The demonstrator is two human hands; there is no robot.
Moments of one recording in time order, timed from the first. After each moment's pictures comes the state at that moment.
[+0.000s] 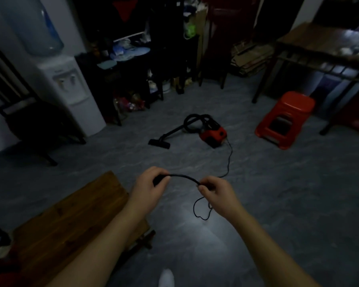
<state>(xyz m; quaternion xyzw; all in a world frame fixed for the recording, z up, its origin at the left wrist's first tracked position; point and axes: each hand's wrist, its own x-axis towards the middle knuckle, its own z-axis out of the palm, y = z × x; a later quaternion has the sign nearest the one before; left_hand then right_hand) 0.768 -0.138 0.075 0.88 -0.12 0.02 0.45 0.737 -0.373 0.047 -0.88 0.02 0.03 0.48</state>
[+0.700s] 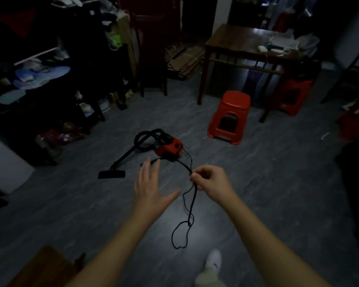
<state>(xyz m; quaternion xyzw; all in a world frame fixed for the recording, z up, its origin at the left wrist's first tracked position) 0.967 -0.314 0.043 0.93 -0.22 -0.03 0.30 0.898 -0.506 0.080 -0.79 0.20 -0.08 0.57</state>
